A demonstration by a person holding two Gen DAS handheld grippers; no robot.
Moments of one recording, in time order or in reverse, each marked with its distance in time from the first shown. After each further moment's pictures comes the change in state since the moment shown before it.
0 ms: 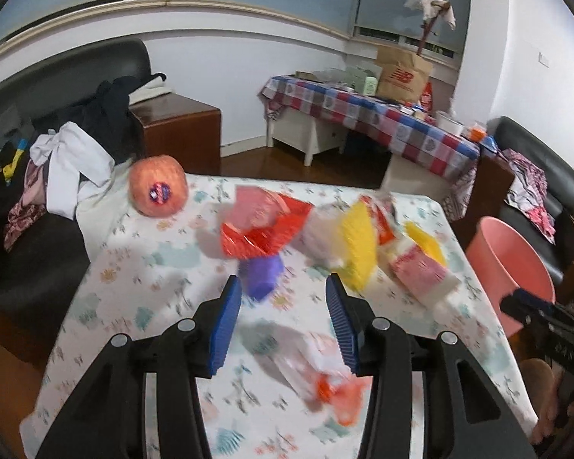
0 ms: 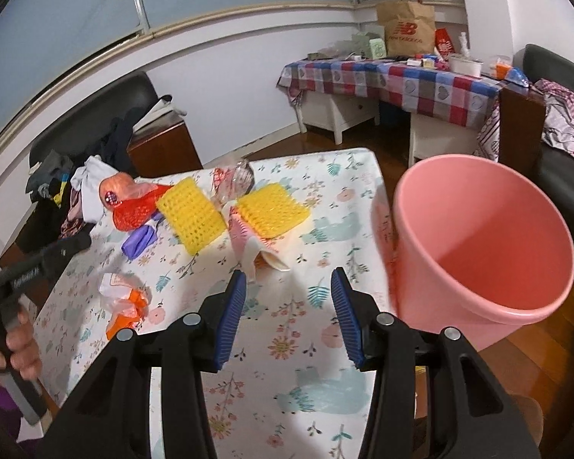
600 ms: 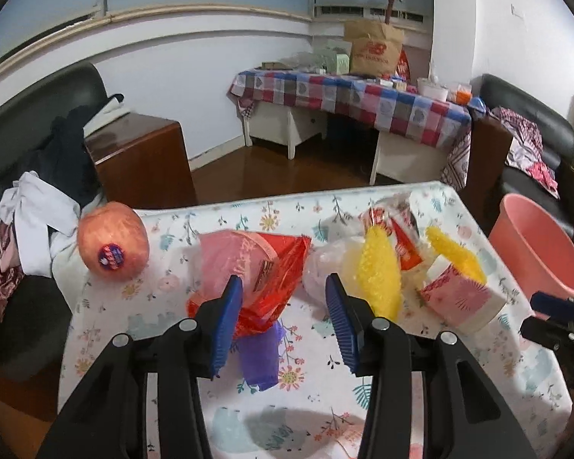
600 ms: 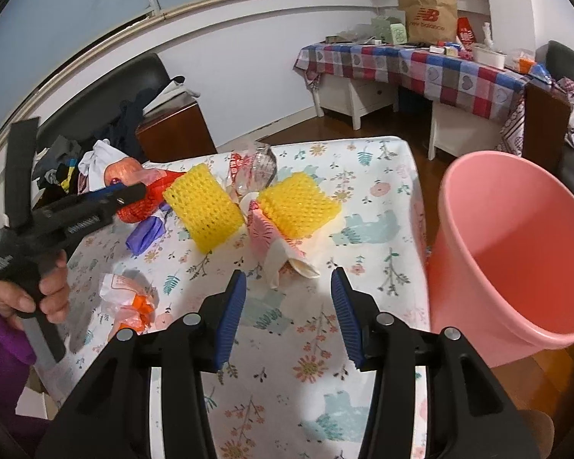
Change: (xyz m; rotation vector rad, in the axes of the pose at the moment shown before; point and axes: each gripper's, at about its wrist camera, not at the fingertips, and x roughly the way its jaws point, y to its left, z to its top) left arm 0.078 -0.020 0.036 0.178 0.047 -0.029; right arm 0.034 0.014 0.012 -0.028 0.066 0.060
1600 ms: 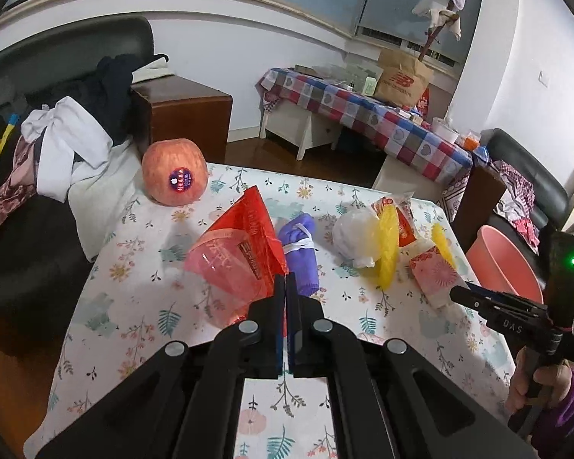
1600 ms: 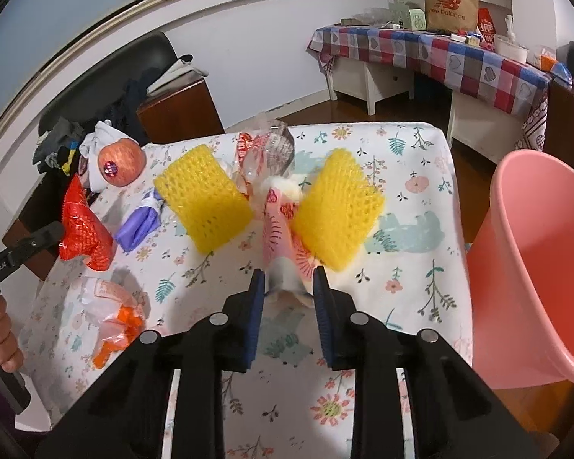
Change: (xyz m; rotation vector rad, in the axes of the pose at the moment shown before) left arm -0.072 0.062 -0.057 -0.243 -0.028 -0.067; right arm 0.035 0.013 0.007 -0.030 0.049 0.026
